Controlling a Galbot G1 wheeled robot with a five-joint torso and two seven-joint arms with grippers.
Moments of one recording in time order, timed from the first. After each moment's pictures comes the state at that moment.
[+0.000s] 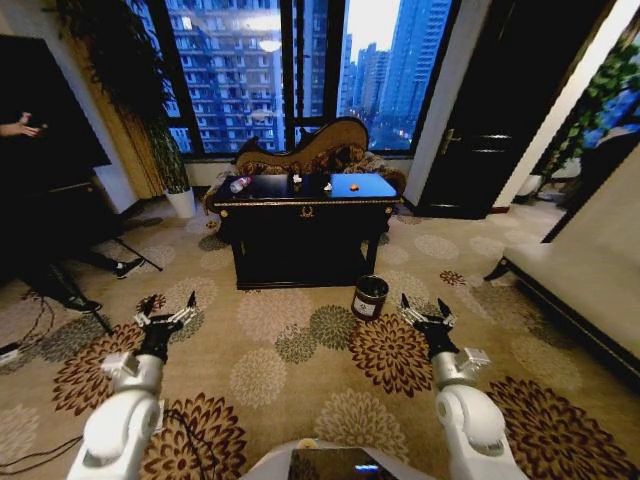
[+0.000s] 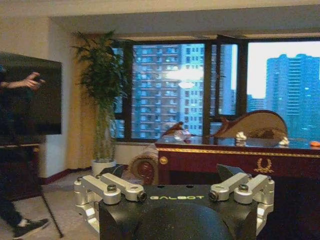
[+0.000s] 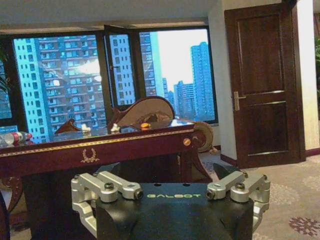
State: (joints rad) left arm 1.71 -1.37 -0.84 -2.26 -0.35 0.07 -0.06; right arm -1.58 1.49 0.74 2.16 0.28 -0.13 0.00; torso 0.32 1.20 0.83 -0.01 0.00
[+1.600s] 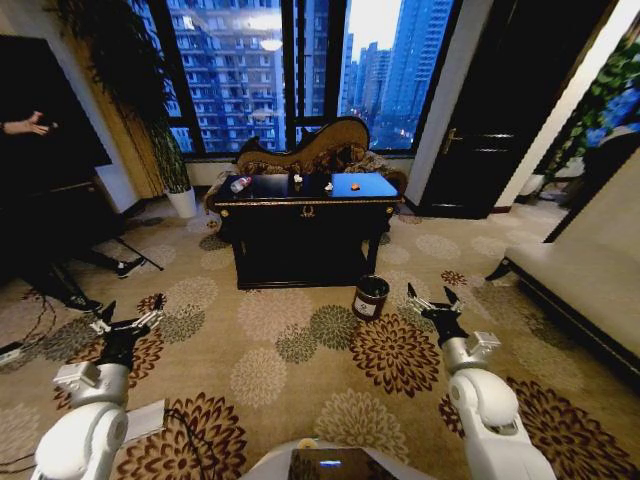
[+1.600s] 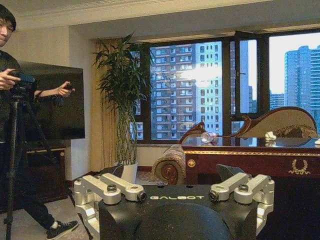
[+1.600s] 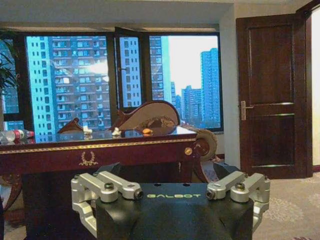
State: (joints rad) left arm 1.70 -1.26 -0.99 -2.20 -0.47 0.09 -0.06; right arm -1.51 1.35 0.77 2.12 0.34 -0.16 0.00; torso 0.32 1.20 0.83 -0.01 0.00
